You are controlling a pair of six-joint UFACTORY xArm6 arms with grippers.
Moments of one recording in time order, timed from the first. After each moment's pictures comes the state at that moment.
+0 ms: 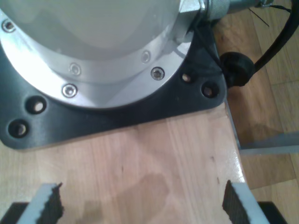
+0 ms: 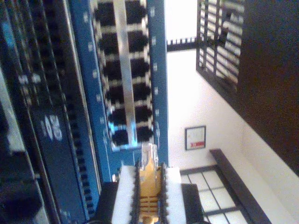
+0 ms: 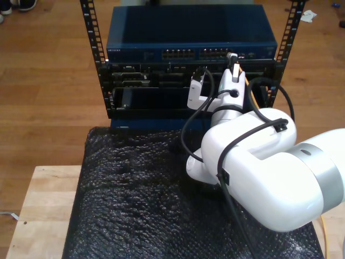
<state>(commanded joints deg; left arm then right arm) 78.3 -28.7 -6.9 6.0 63.7 -183.9 25.9 46.9 -73.5 39.3 -79.3 -102.7</state>
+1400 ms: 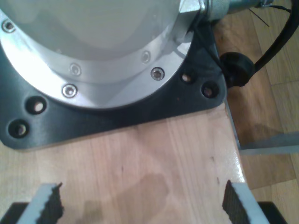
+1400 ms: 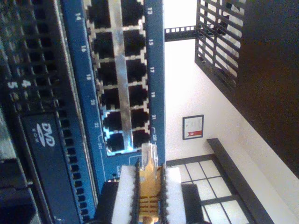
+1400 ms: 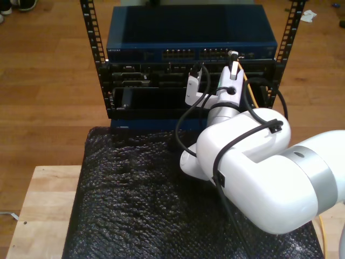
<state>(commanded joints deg) 78.3 -28.7 -6.9 6.0 63.7 -183.9 26.7 48.2 -76.9 41.4 -78.6 -104.9</state>
